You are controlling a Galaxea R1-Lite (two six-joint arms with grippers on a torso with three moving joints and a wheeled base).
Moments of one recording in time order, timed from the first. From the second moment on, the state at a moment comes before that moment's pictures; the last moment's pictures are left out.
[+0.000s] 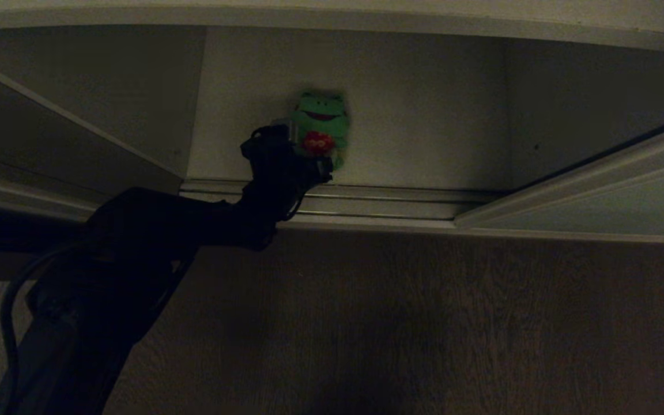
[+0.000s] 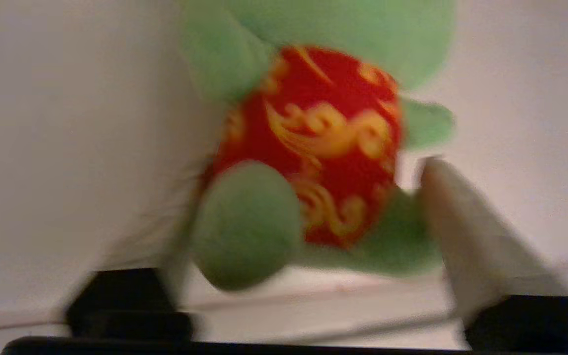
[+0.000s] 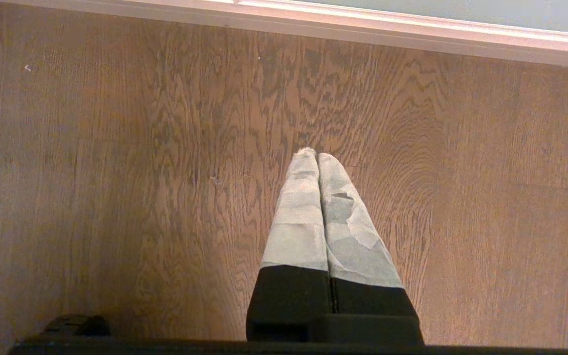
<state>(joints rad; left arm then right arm) -0.41 2.44 -1.89 -0.77 0.09 -0.12 0.01 0.00 0.00 -0.01 0.00 0.00</state>
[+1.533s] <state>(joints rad) -0.42 1.93 -1.46 -0.36 0.11 -0.12 0.01 0.00 0.00 -0.01 0.00 0.00</state>
